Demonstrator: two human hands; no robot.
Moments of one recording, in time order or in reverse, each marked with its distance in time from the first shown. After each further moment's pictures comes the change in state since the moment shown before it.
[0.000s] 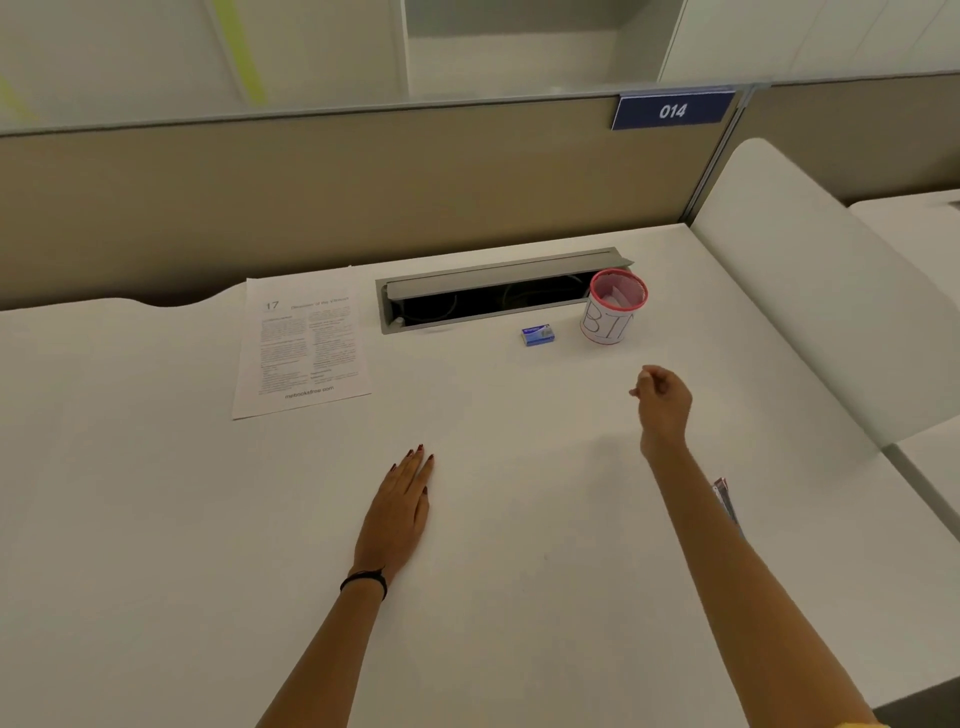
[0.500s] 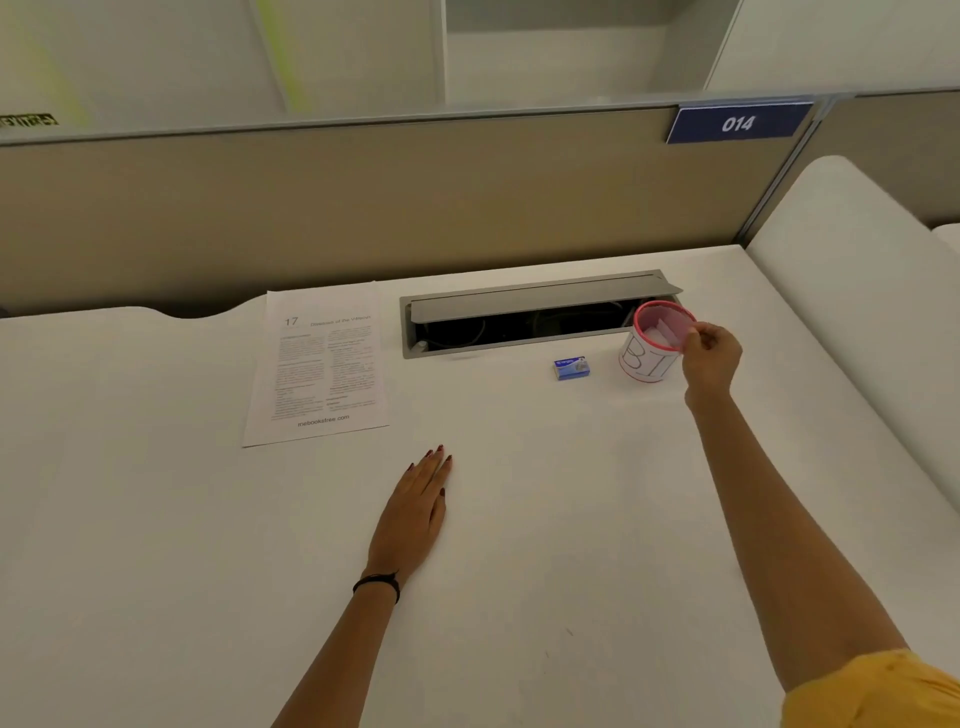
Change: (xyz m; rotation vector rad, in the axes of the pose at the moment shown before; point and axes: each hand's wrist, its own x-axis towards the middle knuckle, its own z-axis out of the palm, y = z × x) left_hand 0.059 -0.014 -0.005 0.001 0.030 0.000; right_hand 0.121 -0.035 0.058 -0.148 0.067 -0.118
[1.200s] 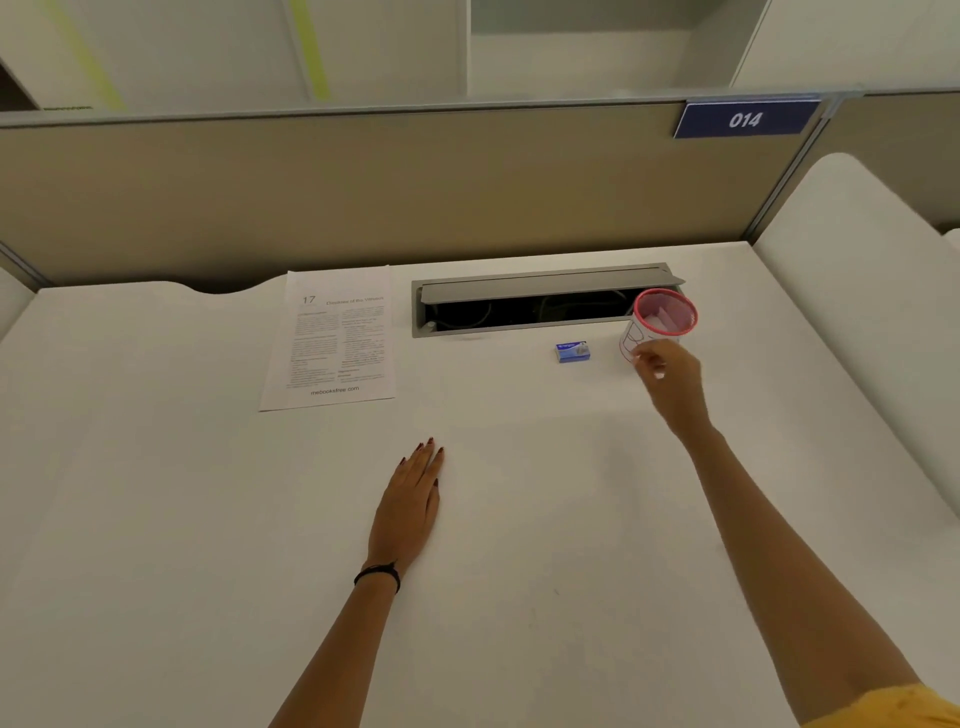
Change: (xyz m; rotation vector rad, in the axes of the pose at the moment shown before) left_hand -0.035 0.010 0.008 0.022 0.043 -0.105; right_hand -0.056 0.012 -0.023 -0.338 -0.417 -0.582
